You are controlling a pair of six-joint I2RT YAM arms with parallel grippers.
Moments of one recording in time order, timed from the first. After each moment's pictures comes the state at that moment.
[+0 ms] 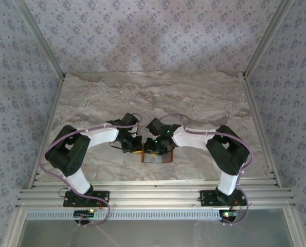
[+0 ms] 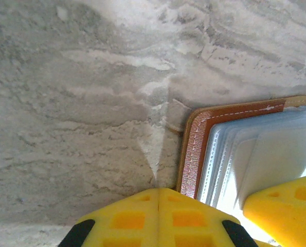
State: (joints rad) left arm -0.62 1.69 0.90 -0.50 0.38 -0.66; right arm 0.87 1.78 1.06 -0.43 -0.28 0.89
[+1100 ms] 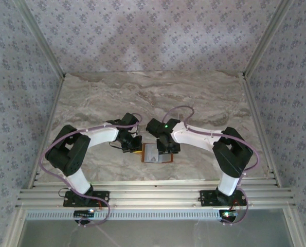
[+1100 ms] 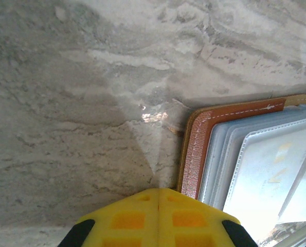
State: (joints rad) left arm -0.62 1.70 0.90 -0.51 0.39 -0.65; right arm 0.90 1.75 1.20 -0.95 0.10 0.84
